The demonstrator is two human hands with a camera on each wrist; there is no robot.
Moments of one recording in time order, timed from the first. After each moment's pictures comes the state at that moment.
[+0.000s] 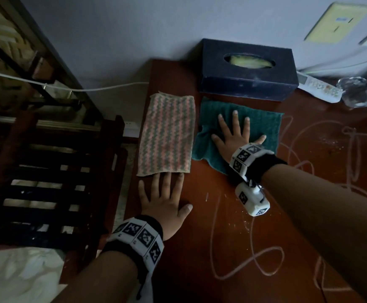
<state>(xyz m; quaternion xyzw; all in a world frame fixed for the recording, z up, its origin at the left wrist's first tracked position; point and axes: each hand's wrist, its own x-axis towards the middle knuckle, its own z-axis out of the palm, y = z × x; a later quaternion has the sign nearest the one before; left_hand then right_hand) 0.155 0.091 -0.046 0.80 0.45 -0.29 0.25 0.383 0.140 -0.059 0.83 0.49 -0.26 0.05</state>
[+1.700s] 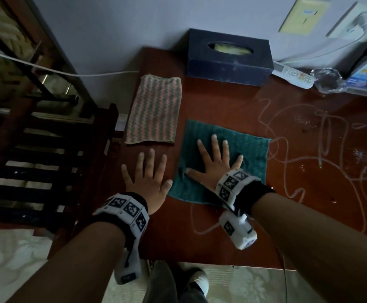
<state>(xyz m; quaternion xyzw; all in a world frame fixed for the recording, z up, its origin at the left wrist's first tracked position) 0.144 0.050 -0.053 0.79 0.51 -0.26 0.23 0.326 0.015 -0.054 0.79 0.54 -0.29 0.08</state>
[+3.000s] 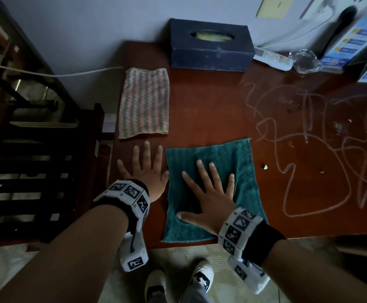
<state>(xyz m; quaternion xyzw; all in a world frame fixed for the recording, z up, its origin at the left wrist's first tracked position) 0.146 0.052 -0.043 0.77 0.51 -0.27 0.27 0.269 -0.079 -0.055 0.75 0.60 -0.26 0.07</state>
